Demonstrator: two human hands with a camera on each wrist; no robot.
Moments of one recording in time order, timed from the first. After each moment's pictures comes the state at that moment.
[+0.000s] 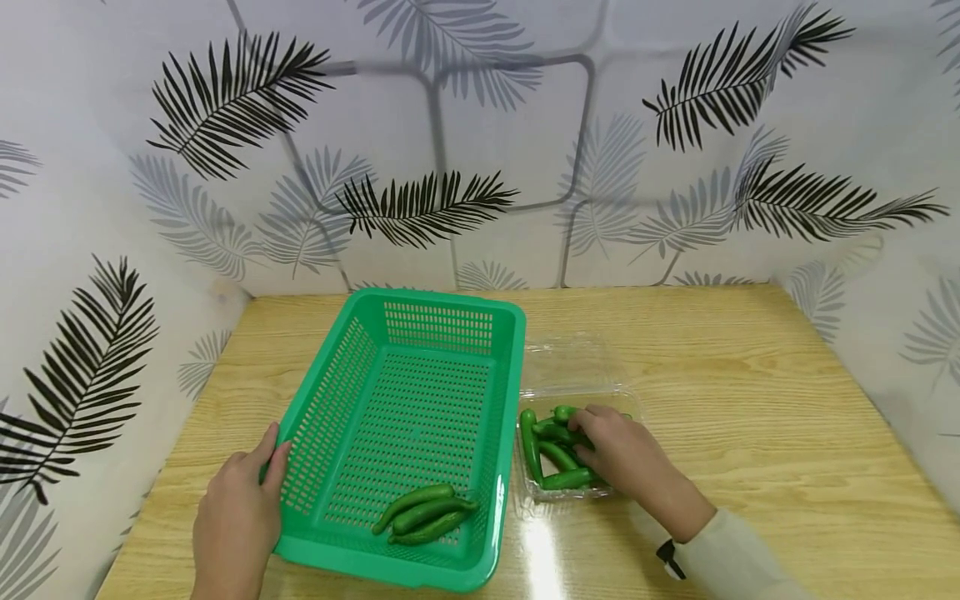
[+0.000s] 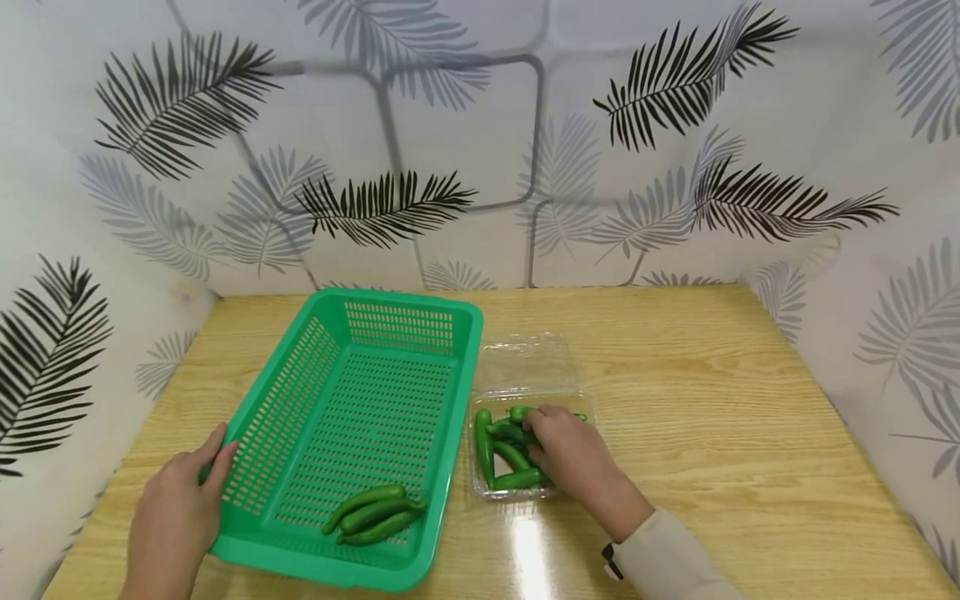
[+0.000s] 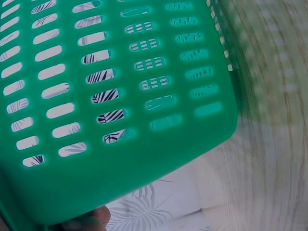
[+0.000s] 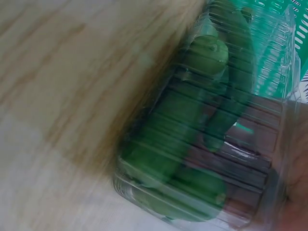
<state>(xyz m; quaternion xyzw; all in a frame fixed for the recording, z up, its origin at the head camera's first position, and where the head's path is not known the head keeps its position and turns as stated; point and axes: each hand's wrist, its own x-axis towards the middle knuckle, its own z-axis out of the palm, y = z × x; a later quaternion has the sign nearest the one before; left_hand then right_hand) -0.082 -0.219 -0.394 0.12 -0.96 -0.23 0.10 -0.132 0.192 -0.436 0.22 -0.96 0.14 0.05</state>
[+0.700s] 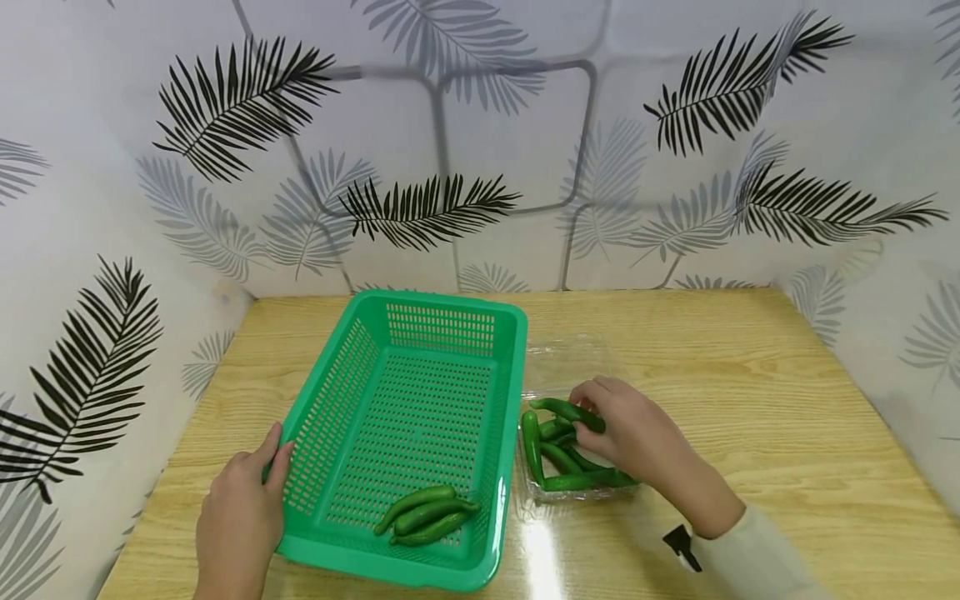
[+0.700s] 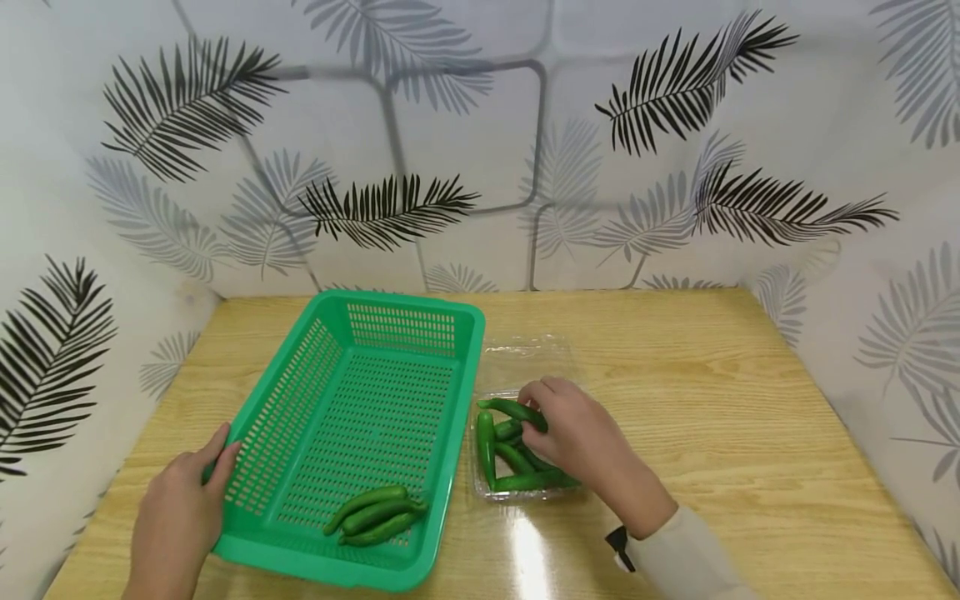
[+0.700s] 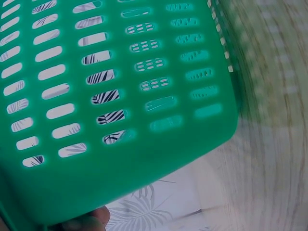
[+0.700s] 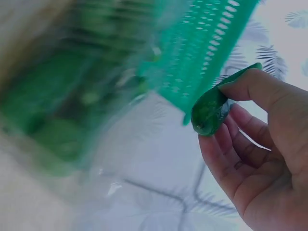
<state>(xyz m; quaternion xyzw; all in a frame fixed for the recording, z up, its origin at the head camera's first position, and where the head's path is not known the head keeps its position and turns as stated) -0.082 -0.218 -0.392 0.12 -0.96 -0.23 0.10 -0.134 0.193 -0.387 0.26 -0.94 0.19 0.13</state>
